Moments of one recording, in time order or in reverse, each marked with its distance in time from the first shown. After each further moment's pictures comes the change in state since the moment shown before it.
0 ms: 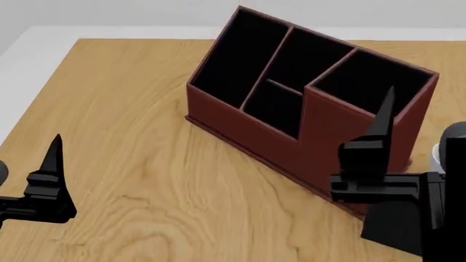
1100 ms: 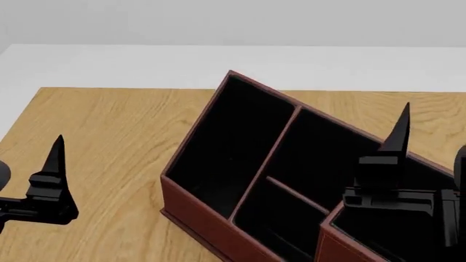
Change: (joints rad) left arm 0.007 -0.016 0.015 -0.007 -0.025 0.023 -0.026; right arm -0.085 0.084 0.007 0.005 0.077 -0.086 0.091
